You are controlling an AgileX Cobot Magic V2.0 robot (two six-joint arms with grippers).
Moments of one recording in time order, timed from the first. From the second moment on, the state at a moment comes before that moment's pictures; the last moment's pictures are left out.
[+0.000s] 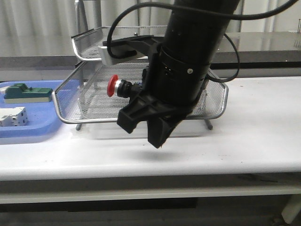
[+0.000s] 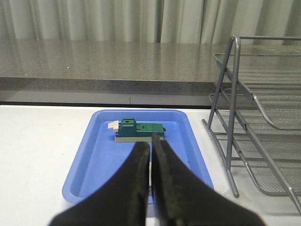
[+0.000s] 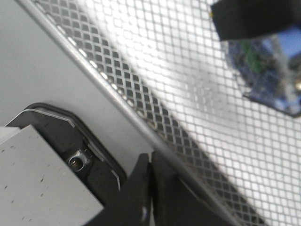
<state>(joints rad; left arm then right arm) 0.01 0.39 -0.26 -0.44 0.01 0.39 0.72 1.79 -1.20 -0.01 0.63 -0.13</state>
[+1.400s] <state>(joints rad) 0.01 0.39 -0.26 -0.44 0.01 0.39 0.58 1.79 -1.49 -0.05 0.90 -0.11</state>
